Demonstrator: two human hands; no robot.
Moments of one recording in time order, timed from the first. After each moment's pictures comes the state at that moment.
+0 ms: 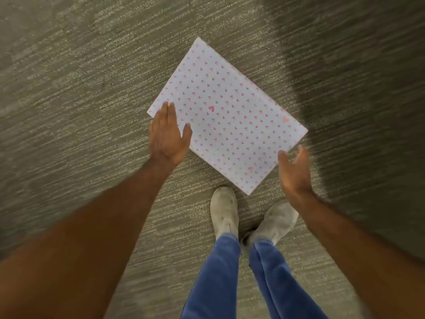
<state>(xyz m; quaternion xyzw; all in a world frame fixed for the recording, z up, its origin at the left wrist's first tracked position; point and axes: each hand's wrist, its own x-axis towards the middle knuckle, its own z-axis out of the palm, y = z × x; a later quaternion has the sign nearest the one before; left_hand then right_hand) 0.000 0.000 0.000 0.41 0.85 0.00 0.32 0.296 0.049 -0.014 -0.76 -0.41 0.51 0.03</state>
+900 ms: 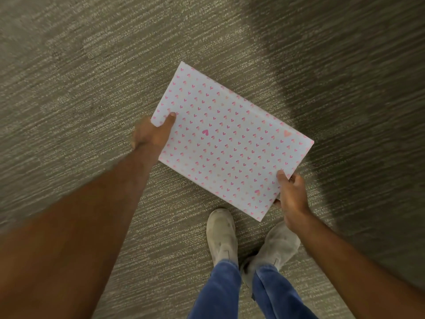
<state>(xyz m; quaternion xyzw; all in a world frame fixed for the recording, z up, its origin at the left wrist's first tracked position) -0.040 0.058 -0.053 0.14 0.91 0.15 0.36 0.310 0.046 -0.057 -0.78 -0.21 0.58 0.11</state>
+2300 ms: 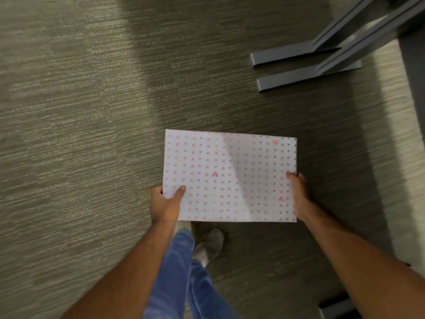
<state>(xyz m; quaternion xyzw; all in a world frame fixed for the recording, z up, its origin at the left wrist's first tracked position) 0.335 0.206 0.139 -0.07 0.82 0.34 0.46 0.611 0.398 0.166 -0.81 -0.31 0.50 0.05</state>
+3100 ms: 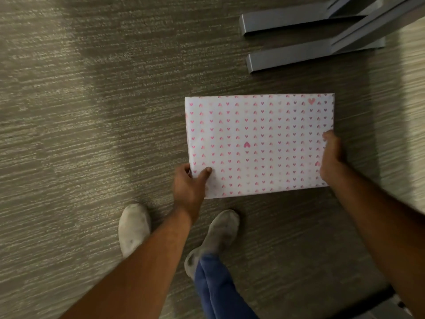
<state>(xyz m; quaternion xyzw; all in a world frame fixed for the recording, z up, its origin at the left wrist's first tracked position) 0.440 0.386 -0.005 -0.03 0.75 0.38 0.55 0.692 0.621 0.011 -0.86 -0.32 0.39 0.11</state>
